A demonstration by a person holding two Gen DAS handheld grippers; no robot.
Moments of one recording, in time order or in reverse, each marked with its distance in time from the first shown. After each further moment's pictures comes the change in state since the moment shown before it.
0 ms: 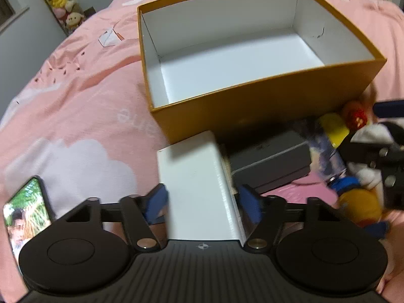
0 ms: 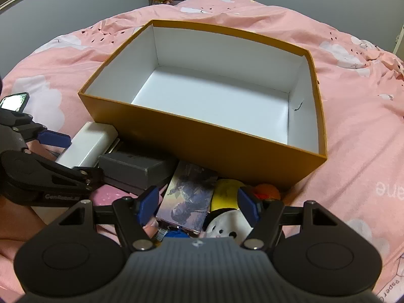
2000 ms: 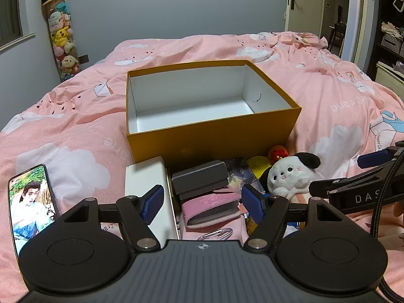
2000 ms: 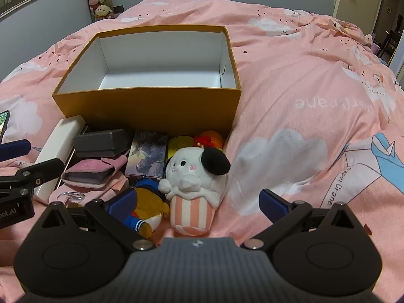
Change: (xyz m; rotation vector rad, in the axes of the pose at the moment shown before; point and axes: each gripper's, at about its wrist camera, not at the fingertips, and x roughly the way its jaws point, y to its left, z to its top) left arm -0.088 -0.026 -0.059 -0.091 -0.367 -0.157; right arm -0.067 -0.021 -0.067 0.225 -0.010 -0.164
